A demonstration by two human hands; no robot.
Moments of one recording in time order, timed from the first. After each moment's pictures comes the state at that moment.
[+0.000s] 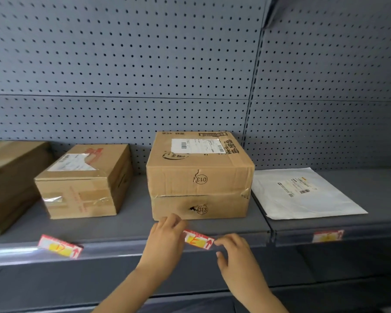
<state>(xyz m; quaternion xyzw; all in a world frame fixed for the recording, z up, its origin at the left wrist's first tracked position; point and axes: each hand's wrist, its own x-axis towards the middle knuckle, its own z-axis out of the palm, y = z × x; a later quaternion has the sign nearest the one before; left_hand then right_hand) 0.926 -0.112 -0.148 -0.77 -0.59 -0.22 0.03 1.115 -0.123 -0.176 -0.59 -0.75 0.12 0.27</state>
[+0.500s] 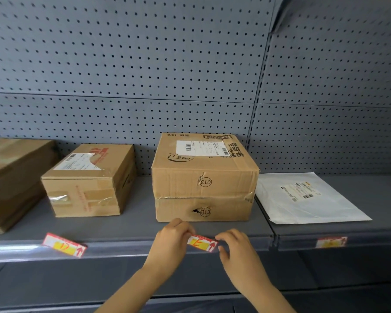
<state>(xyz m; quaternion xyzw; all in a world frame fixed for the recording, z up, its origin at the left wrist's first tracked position) 0.925 -0.105 -0.151 -0.75 -0.58 -0.31 -0.08 1.114 -0.108 -0.168 -0.57 -0.77 0.11 0.27</state>
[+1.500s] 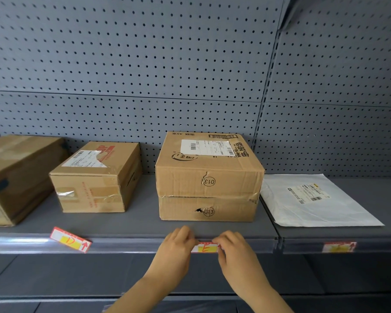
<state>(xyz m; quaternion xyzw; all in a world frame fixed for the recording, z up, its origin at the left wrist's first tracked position) 0.929 -0.120 -0.166 -0.82 -0.55 -0.17 0.01 1.109 -0.108 -0.170 -0.51 -0.82 0.05 0.24</state>
